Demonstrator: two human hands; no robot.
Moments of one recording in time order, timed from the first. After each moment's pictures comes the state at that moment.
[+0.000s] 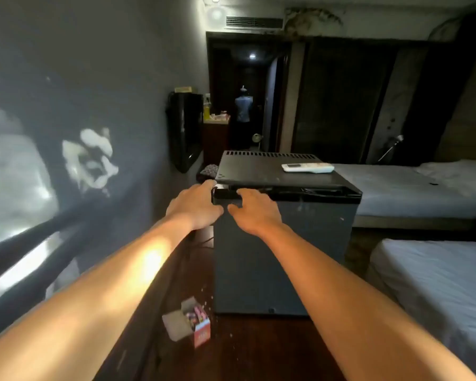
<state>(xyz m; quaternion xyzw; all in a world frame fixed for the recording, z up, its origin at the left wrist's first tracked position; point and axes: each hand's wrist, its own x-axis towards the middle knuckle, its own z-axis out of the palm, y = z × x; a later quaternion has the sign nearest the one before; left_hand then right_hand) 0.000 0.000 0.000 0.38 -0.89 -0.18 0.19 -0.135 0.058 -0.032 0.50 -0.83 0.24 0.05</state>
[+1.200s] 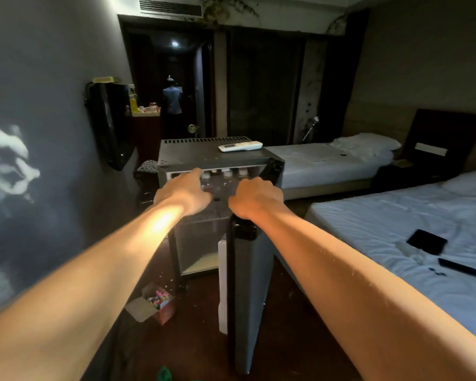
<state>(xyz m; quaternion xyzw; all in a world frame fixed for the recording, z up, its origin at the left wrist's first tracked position) -0.005 0.090 0.006 0.32 -0.92 -0.17 0.15 -0.084 0.203 0.003 0.31 -0.94 0.10 0.06</state>
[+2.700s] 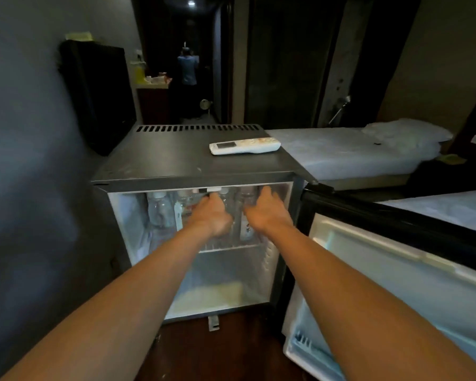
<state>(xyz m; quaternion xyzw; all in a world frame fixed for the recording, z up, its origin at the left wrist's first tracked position) -0.291 -0.043 -0.115 0.33 -0.89 -0.29 0.10 -0.360 0.071 -0.094 0.27 -0.91 0.30 -0.07</state>
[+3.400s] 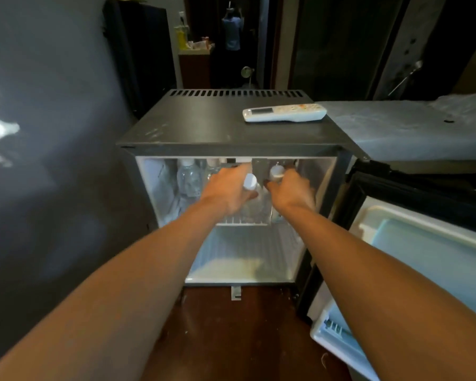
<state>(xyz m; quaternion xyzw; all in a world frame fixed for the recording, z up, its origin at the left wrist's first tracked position) -0.273 -0.044 -0.111 0.31 -0.92 -0.18 0.13 -0.376 0.046 -0.125 0.27 -0.89 0.35 -0.07</state>
